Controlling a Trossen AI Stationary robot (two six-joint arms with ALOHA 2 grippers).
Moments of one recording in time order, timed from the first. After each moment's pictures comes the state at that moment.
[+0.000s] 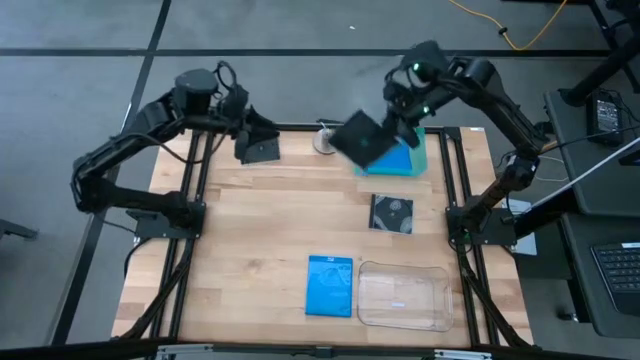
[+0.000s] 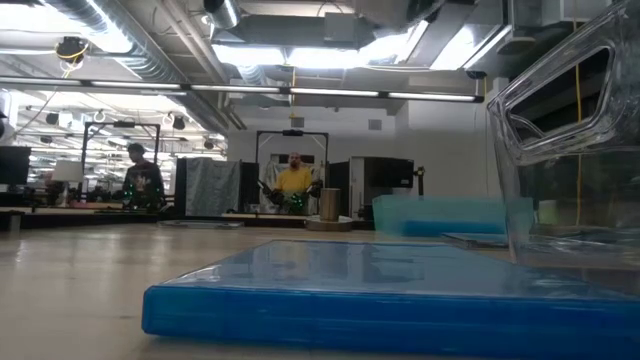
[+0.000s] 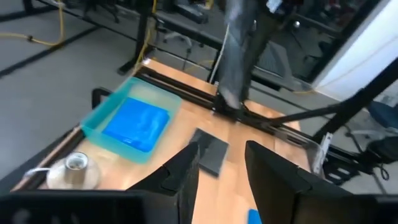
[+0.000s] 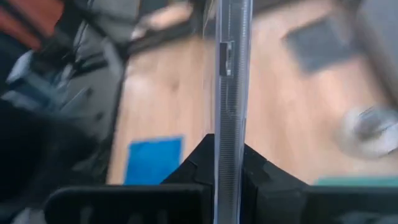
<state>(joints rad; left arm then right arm) 0.54 1.11 1.42 -0.65 0.42 -0.21 -0.56 1.62 2.12 -1.40 -0.65 -0.16</state>
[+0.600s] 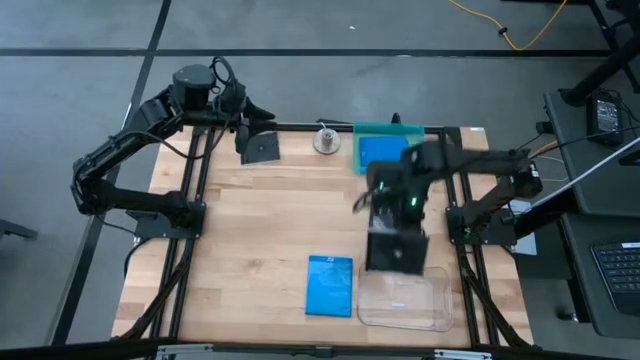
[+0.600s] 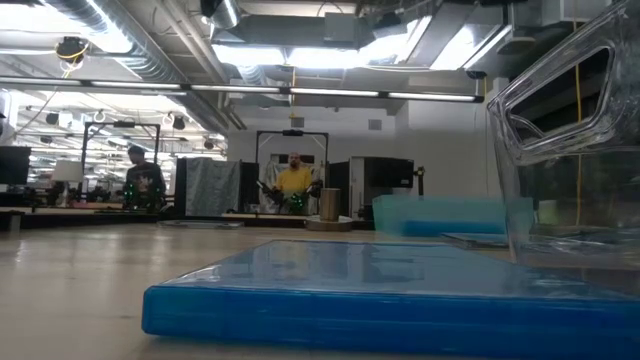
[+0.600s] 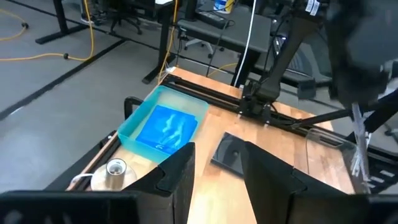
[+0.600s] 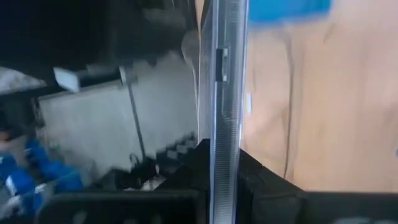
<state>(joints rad) 0.61 1.11 1.42 -0.66 0.38 -0.09 0.06 1.59 1.75 -1.55 -0.69 0.28</state>
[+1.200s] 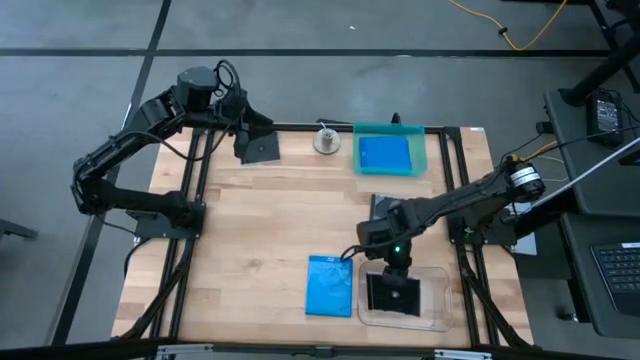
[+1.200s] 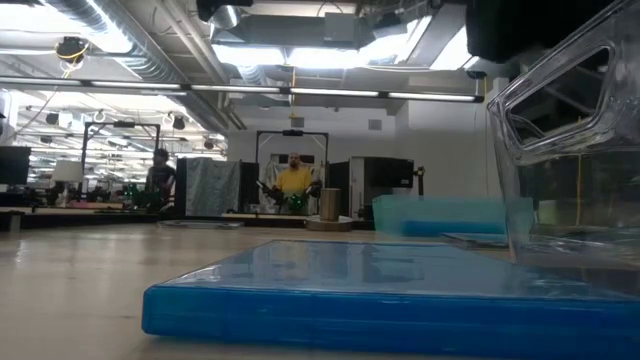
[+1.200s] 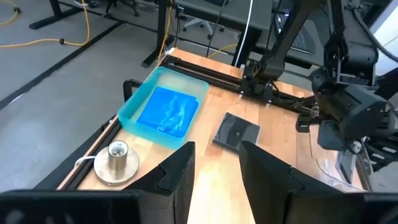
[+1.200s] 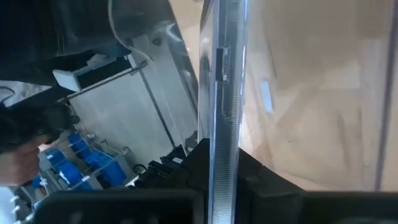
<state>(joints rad) 0.61 1.11 1.42 -0.74 0.38 -0.03 0.27 1.59 1.11 -0.83 -0.78 0.70</state>
